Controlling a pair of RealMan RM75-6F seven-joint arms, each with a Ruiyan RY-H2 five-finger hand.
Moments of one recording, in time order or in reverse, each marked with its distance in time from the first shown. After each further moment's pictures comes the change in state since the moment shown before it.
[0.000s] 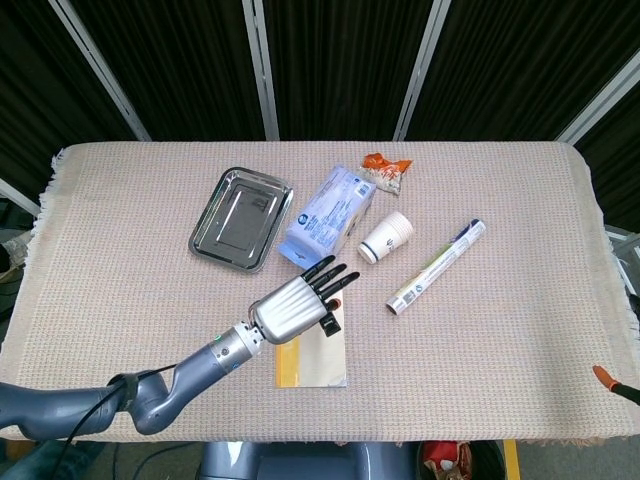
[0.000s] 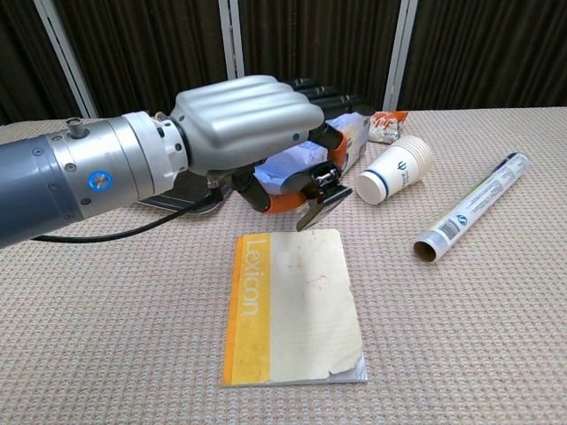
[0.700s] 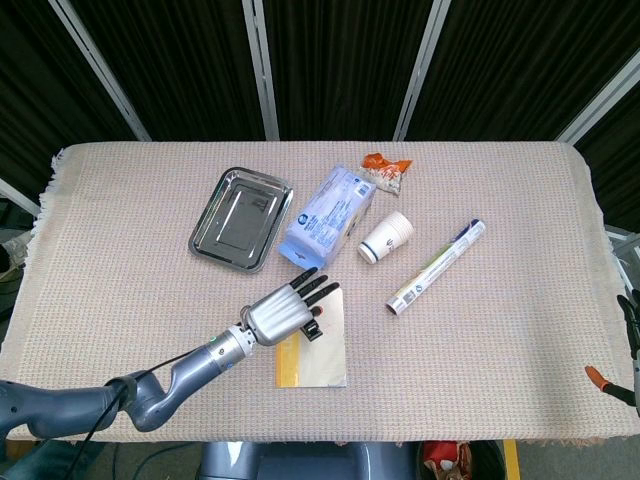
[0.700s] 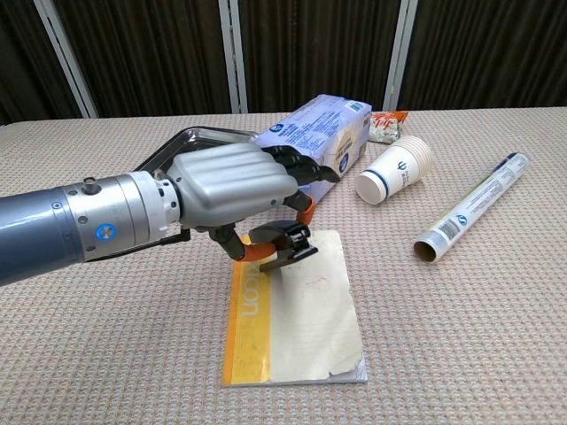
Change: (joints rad) left arm -0.019 -0.057 0.084 0.143 -0.038 -0.052 -0.035; right arm 0.006 -0.024 -0.007 -0.006 -0.028 0.008 -0.068
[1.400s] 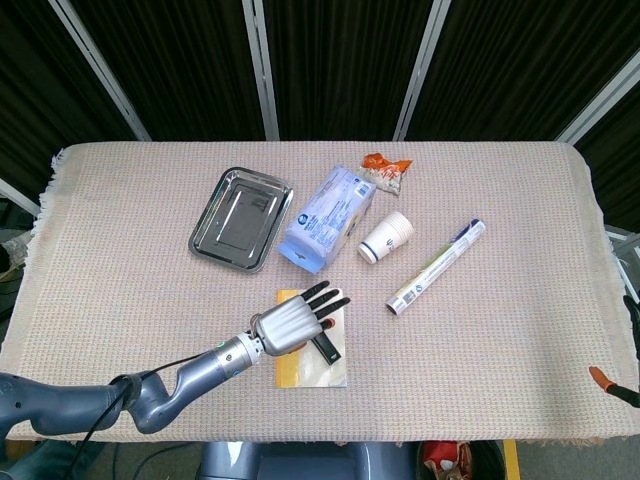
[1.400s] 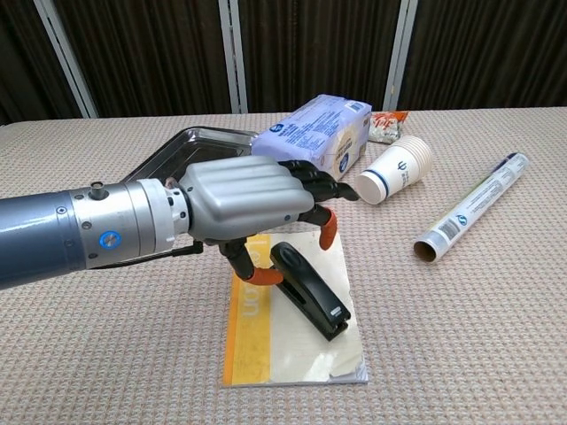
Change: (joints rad) left arm -0.036 0.027 0.031 -0.059 -0.001 -0.027 -0.027; right arm -0.007 0.003 0.004 0.001 0.006 0.008 0.010
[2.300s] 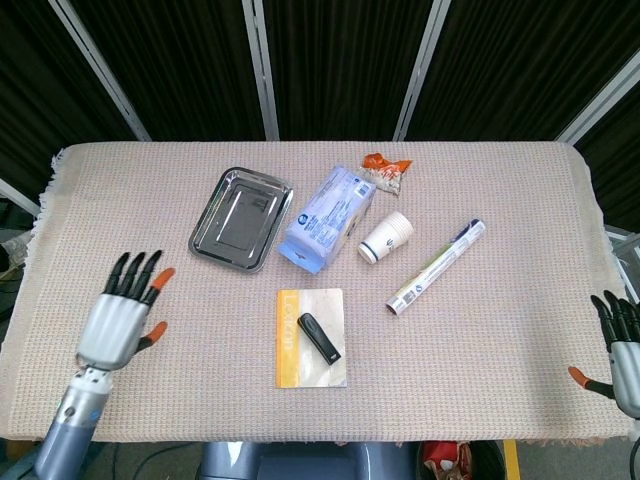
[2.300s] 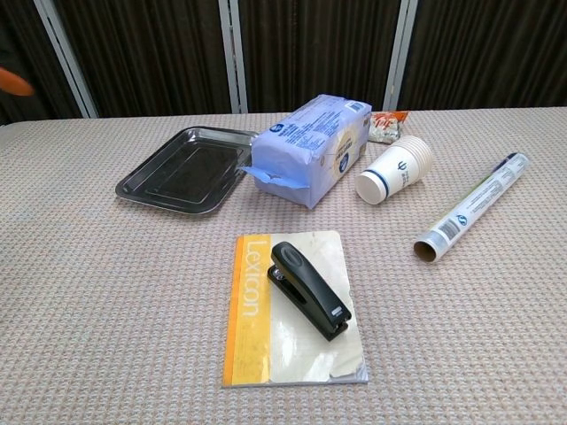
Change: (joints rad) left arm 0.584 0.314 0.166 -0.337 0.004 0.802 0.130; right arm 0.061 -0.027 -0.018 0.020 0.013 -0.139 -0.016
